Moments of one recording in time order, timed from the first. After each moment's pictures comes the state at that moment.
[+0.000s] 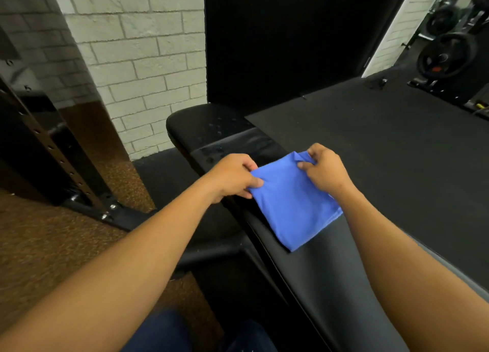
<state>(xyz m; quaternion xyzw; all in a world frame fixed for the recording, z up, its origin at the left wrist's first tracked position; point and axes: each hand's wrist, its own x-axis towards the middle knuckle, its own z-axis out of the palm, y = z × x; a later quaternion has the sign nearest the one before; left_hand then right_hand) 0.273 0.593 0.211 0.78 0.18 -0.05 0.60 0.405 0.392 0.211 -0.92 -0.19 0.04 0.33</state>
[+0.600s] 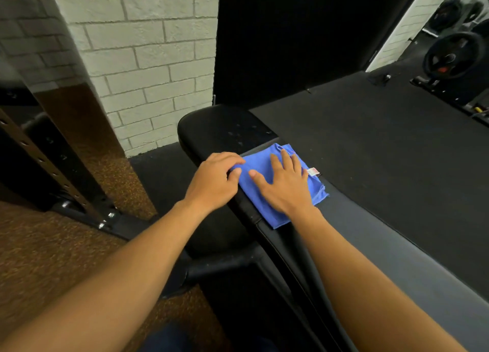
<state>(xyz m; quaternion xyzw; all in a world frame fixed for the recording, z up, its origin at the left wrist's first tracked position) 0.294 0.714 0.143 0.91 0.09 0.20 0.36 0.379 0.544 0.160 -0.96 -0.24 0.04 0.13</state>
